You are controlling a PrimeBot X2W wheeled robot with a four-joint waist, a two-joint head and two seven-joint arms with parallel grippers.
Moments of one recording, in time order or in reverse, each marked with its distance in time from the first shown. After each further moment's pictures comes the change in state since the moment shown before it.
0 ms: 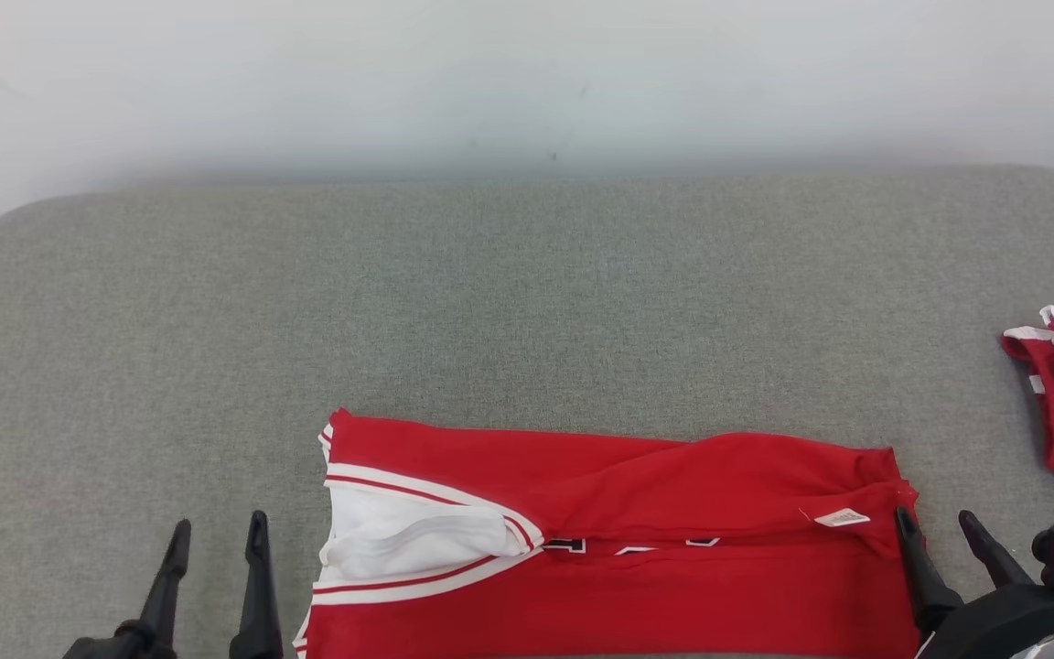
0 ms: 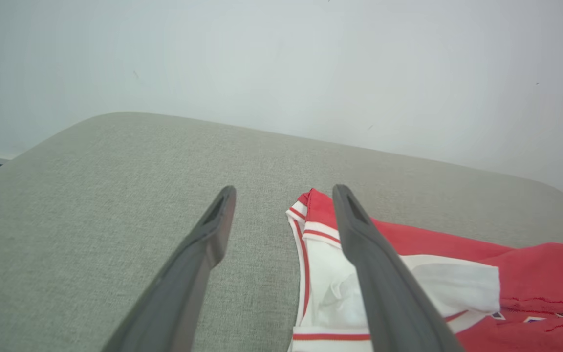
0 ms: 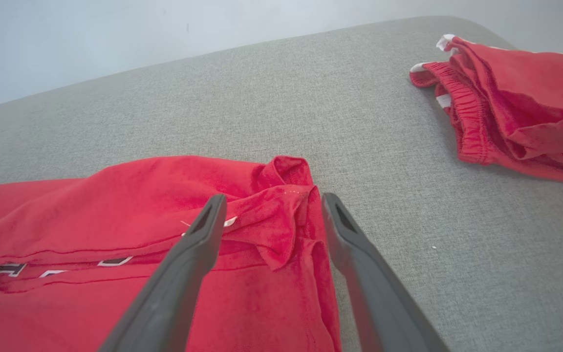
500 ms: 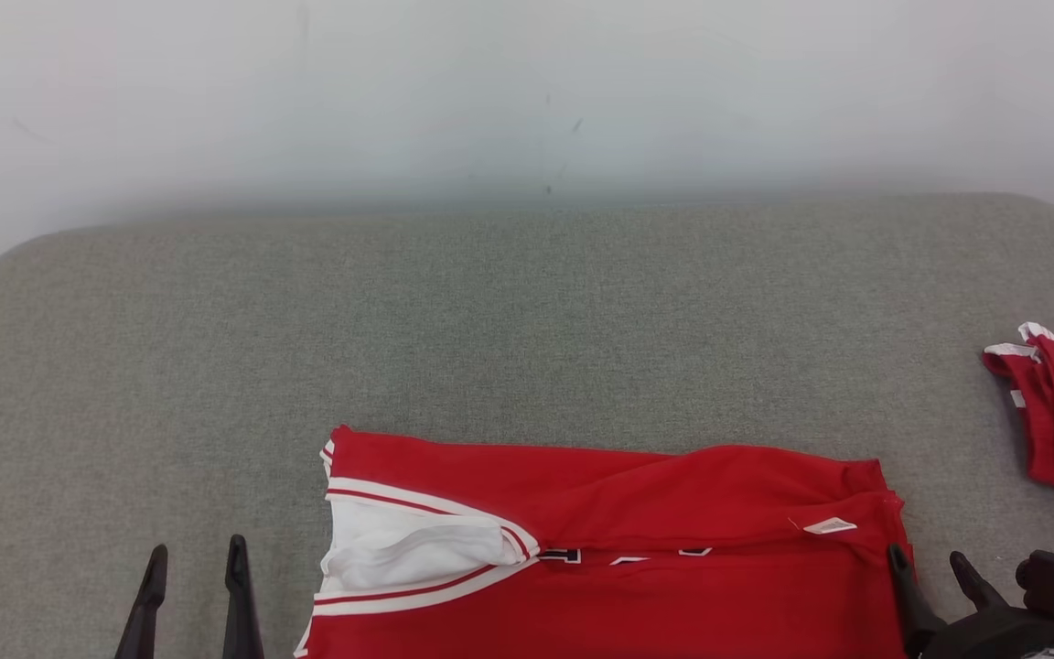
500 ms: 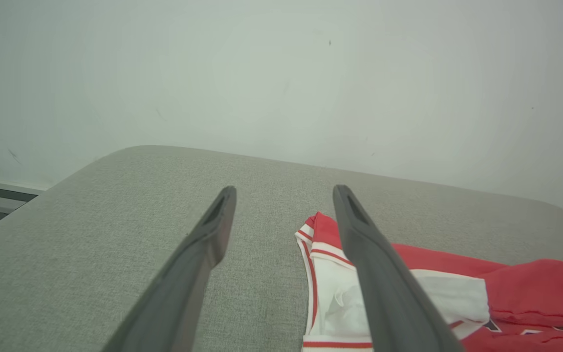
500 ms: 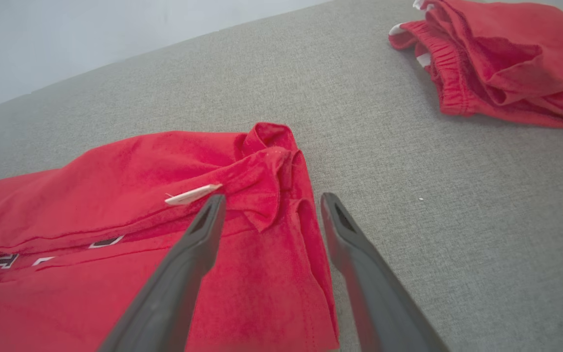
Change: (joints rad) left arm 0.097 -0.153 0.206 -0.071 0.192 -0.140 0.000; right arm 0.012 0.067 -0.043 0.082 -0.022 0.000 -0.002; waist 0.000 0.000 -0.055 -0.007
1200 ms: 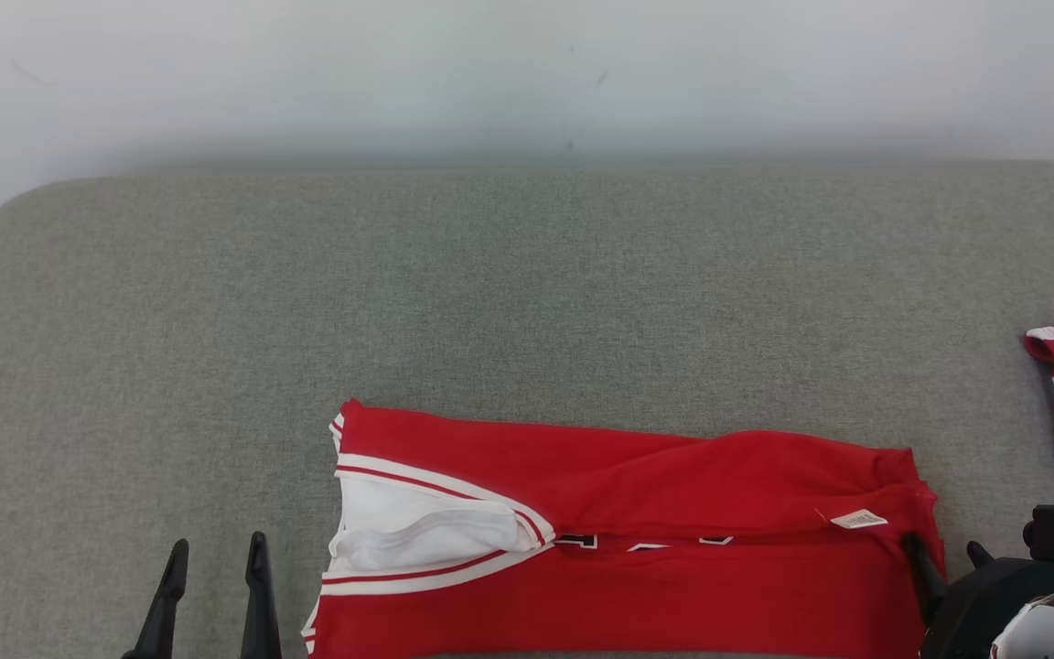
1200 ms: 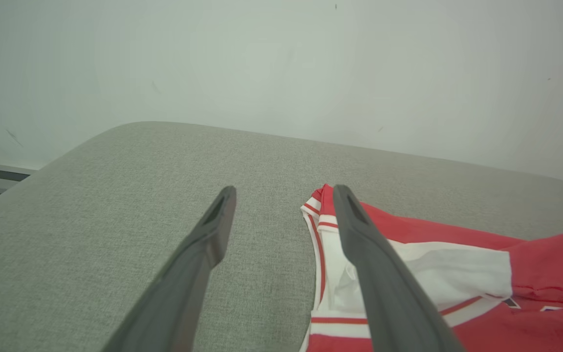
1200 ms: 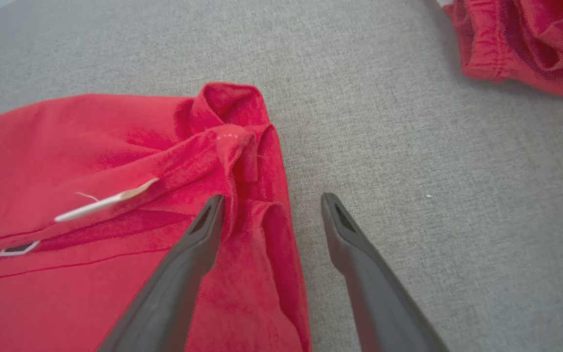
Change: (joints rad) left arm -0.021 -0.030 0.009 0.033 0.050 -0.035 0.000; right arm -0.126 -0.032 -0.055 0.123 -0.041 0.000 0.154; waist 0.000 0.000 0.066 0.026
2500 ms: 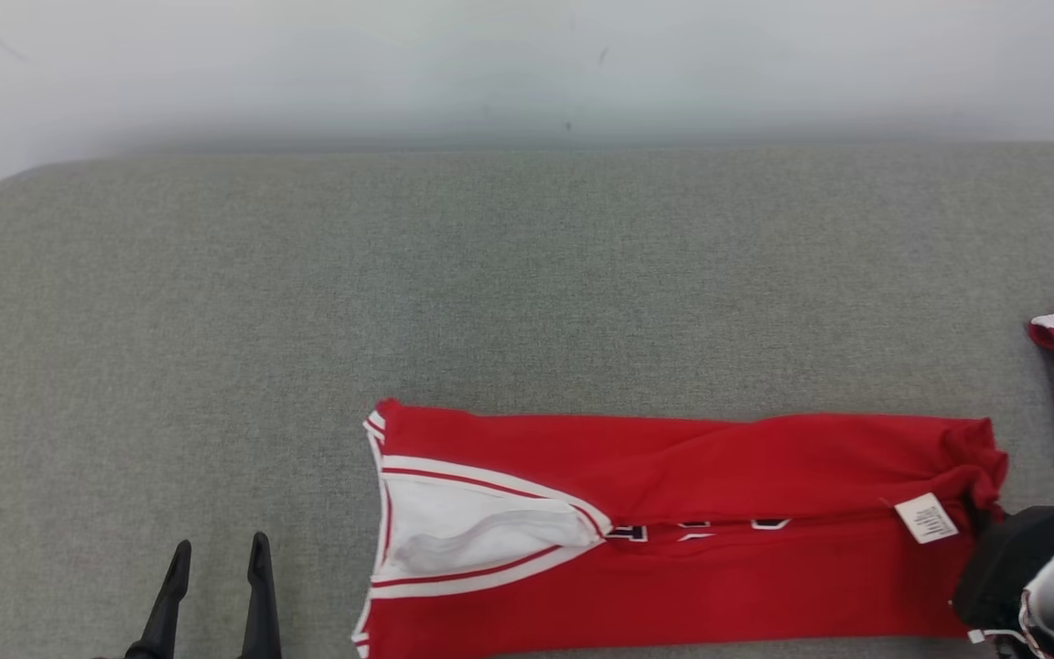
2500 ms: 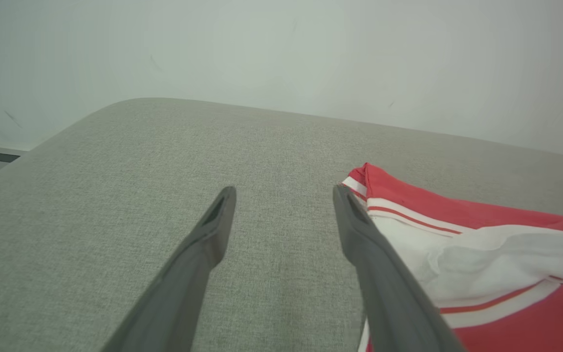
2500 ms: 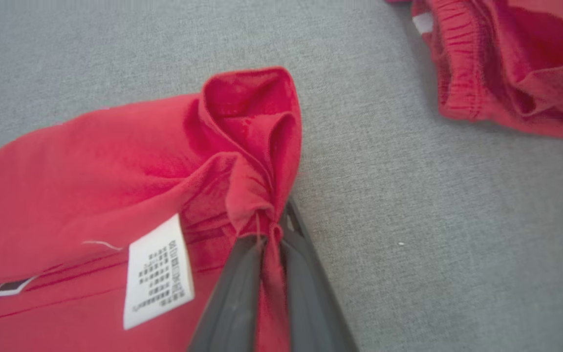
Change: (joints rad) left arm -0.036 0.000 0.007 0.076 0.017 -0.003 0.000; right arm -0.102 -0.016 -0.071 0.036 -0.049 0.002 0.069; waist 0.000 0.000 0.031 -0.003
